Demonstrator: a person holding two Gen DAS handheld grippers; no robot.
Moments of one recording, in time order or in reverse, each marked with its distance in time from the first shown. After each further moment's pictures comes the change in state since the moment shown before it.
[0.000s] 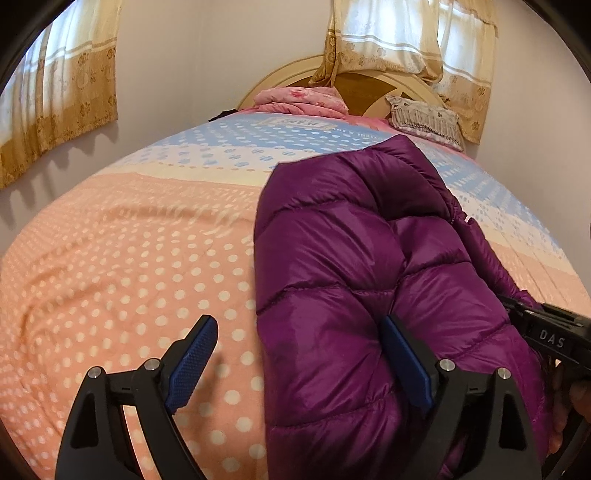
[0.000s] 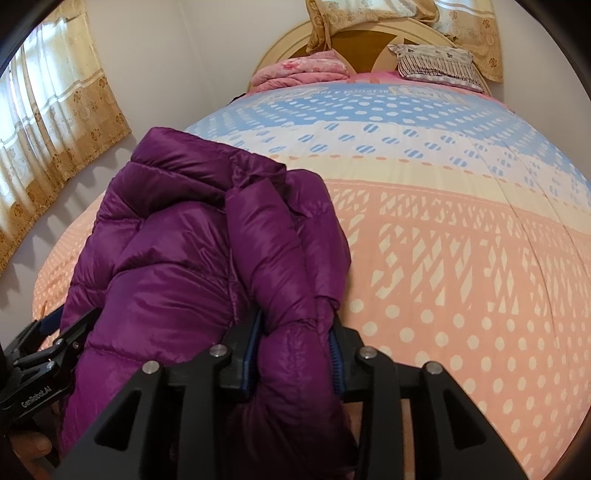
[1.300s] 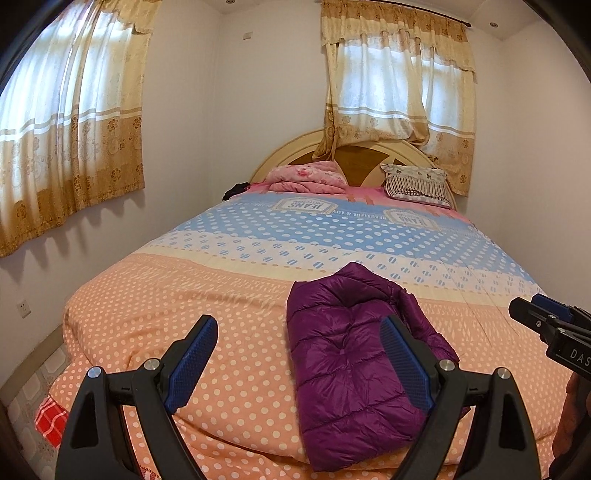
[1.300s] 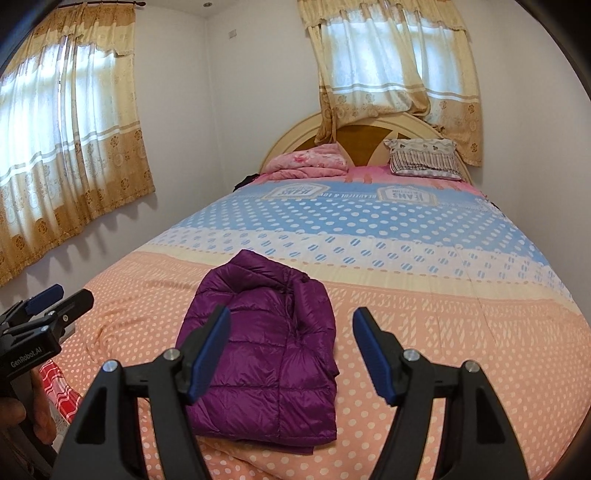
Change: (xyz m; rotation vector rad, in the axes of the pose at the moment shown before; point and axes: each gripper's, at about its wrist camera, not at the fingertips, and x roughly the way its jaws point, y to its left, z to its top) left arm -0.201 0.009 0.015 0.017 -0.266 0.020; right arm -0.214 0.040 -0.018 -0.077 -0.322 -0.037
